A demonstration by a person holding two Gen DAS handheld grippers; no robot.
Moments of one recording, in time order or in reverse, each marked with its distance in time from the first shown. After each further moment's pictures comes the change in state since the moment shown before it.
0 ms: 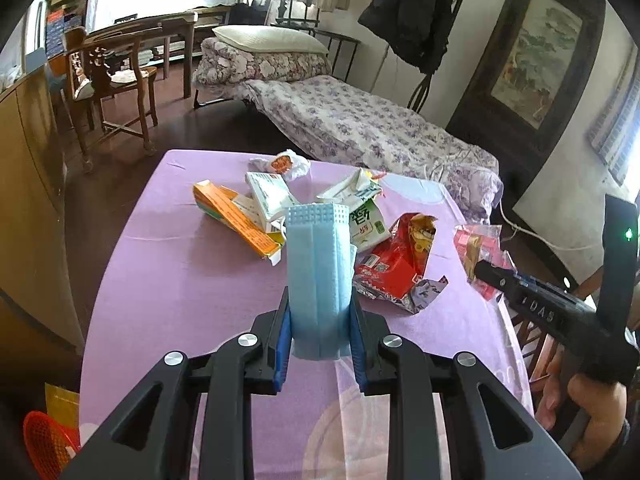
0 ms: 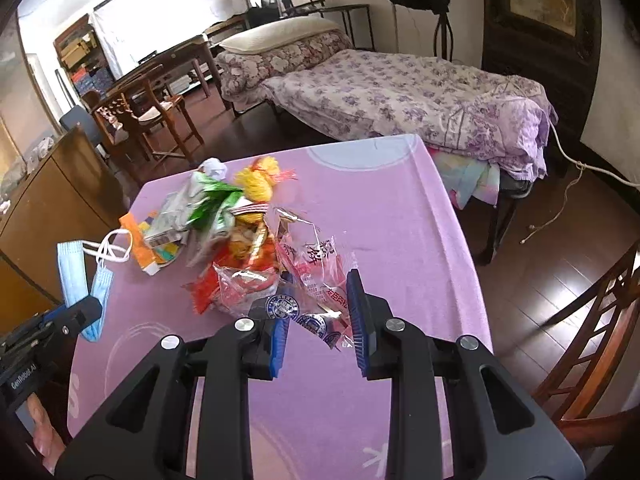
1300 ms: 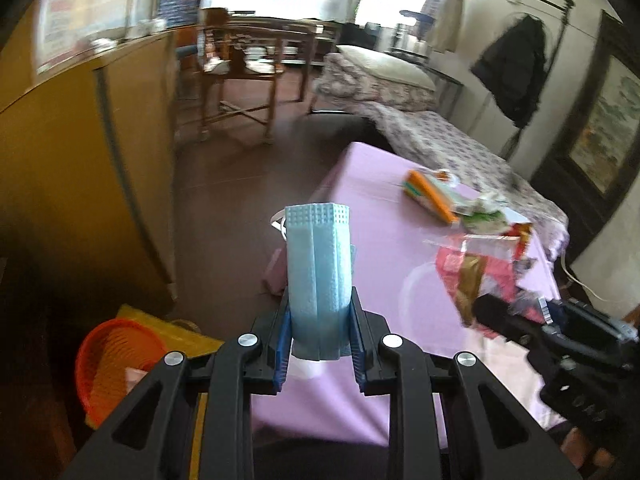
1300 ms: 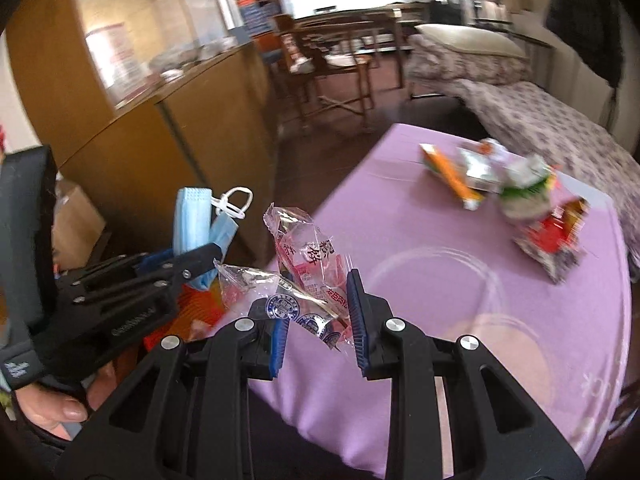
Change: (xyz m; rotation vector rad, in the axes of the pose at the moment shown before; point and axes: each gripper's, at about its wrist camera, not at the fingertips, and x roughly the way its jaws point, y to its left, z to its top) left arm -0.154 0.141 -0.098 -0.251 -0.087 0.279; right arm -0.092 0.231 -0.098 -0.448 0.076 0.417
